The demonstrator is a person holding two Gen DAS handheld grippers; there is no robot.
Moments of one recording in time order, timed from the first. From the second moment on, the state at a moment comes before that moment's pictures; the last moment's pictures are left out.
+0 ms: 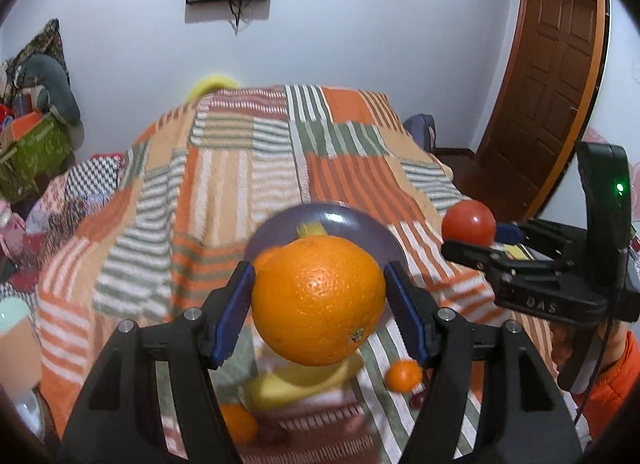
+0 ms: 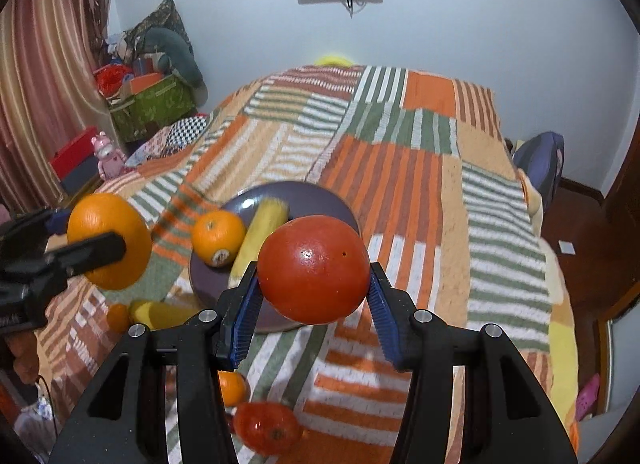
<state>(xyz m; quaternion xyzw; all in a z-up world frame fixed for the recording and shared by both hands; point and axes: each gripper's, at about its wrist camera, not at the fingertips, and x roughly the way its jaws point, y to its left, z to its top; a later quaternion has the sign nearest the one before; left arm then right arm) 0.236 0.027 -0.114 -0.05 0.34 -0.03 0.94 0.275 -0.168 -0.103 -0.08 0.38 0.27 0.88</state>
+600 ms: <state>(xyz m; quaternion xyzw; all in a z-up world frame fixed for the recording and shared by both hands) 0.342 0.061 -0.140 -0.05 0.37 -0.02 0.93 0.328 -0.135 -0.110 -0.08 0.37 0.27 0.88</state>
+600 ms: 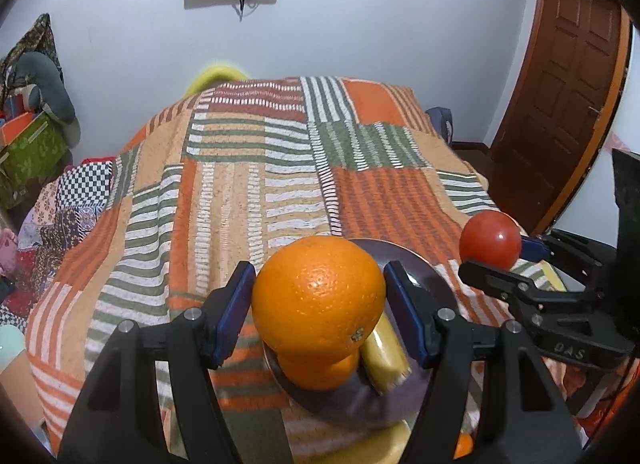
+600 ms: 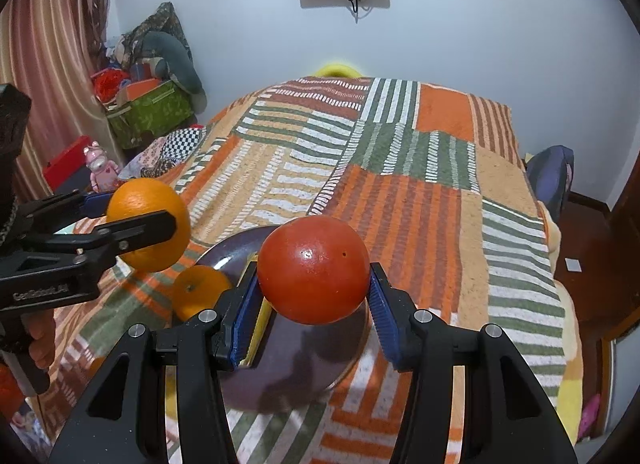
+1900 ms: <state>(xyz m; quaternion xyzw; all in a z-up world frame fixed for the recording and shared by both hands) 0.398 0.066 -0.203 -0.06 0.46 -0.03 0.89 0.370 -0.108 -0.172 -0.13 0.44 0.27 0.85</state>
